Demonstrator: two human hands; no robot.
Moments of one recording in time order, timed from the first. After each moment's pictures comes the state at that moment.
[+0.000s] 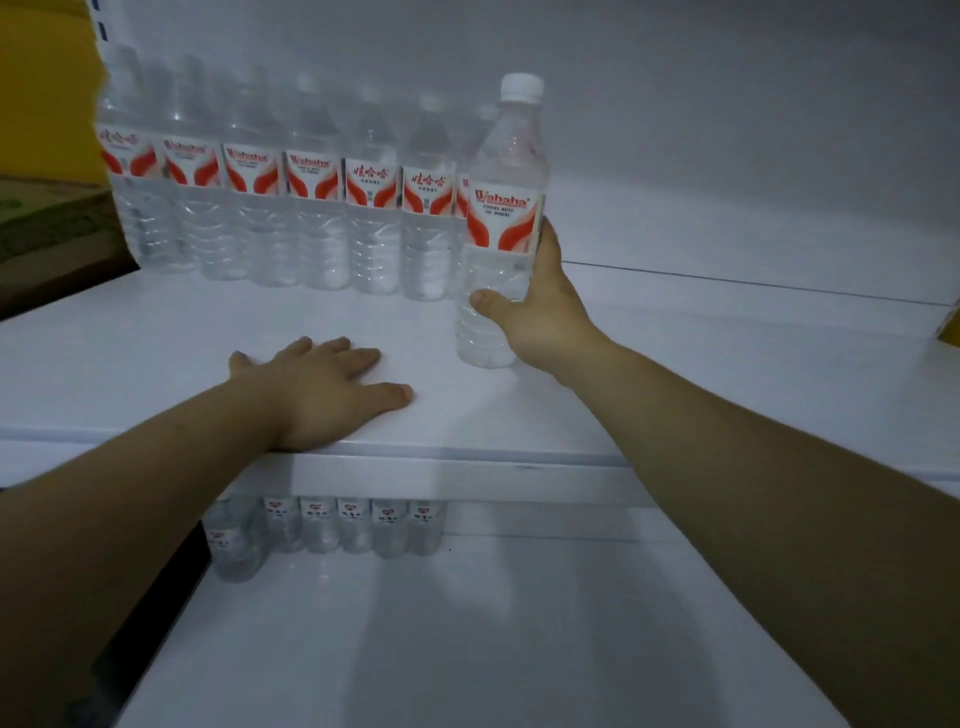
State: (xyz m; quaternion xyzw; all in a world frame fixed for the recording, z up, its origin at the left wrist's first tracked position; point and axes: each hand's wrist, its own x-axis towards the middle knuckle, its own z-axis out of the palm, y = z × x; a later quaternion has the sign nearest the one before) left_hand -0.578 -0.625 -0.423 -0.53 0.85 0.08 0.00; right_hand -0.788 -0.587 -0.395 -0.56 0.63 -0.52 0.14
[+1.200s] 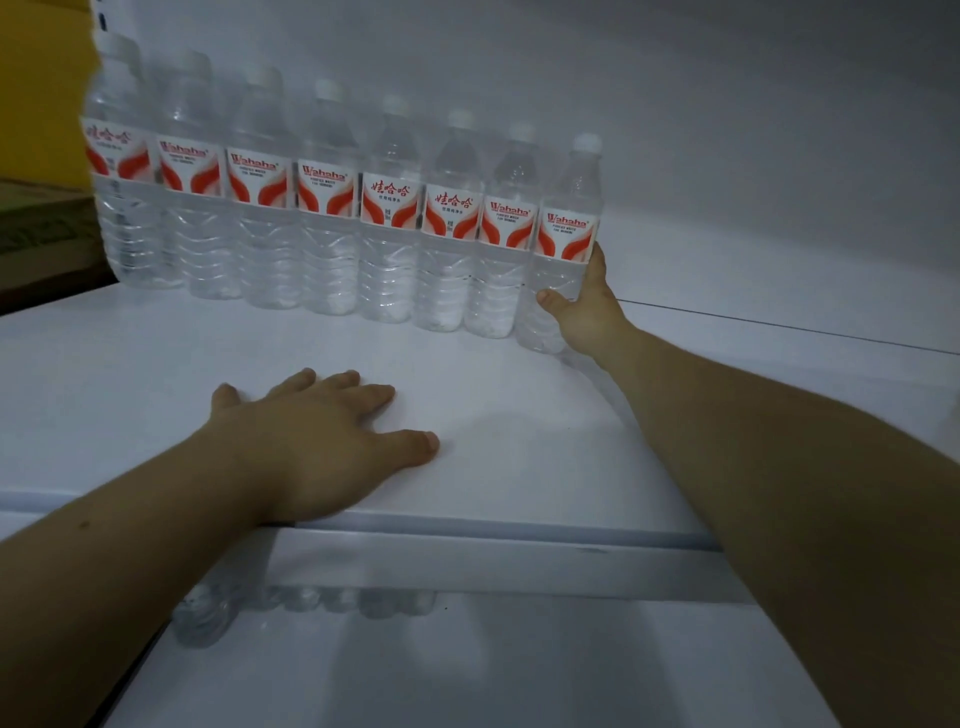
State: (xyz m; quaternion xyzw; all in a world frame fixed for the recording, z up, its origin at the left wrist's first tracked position) left_hand -0.576 -0.620 -0.417 -0.52 0.85 0.10 0.01; right_hand -0.873 -0.689 -0.402 -0.52 0.68 -0.51 0.08
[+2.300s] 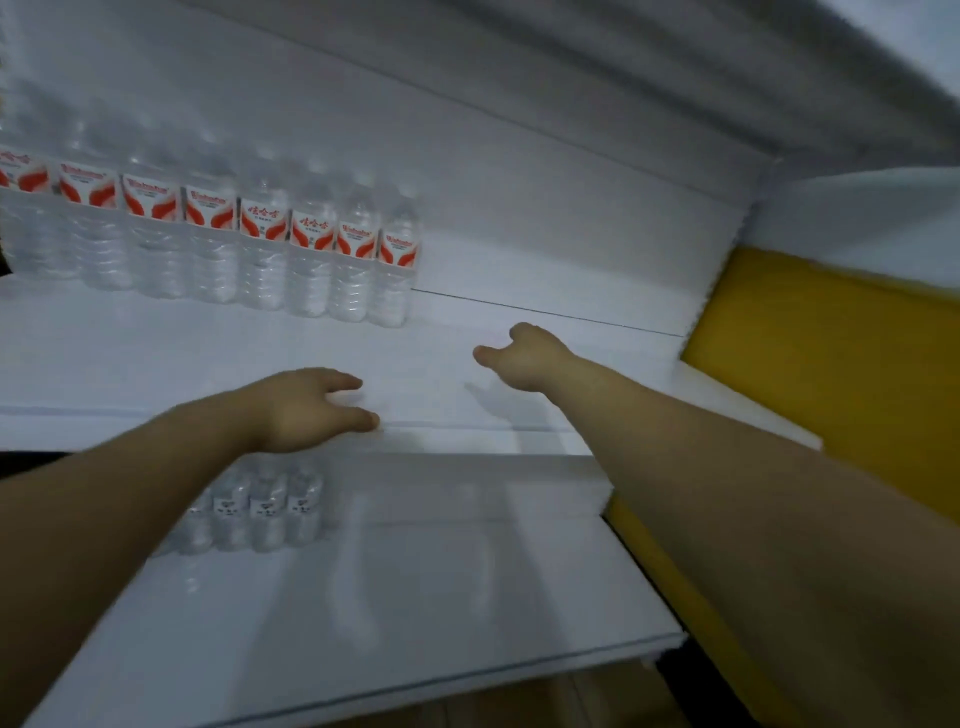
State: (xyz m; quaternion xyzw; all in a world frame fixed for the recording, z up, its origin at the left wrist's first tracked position) left_hand -0.598 -0.517 -0.387 -0.37 0.89 0.25 -0.09; right_hand -0.824 -0.427 -0.330 -0.45 0.88 -0.18 0.05
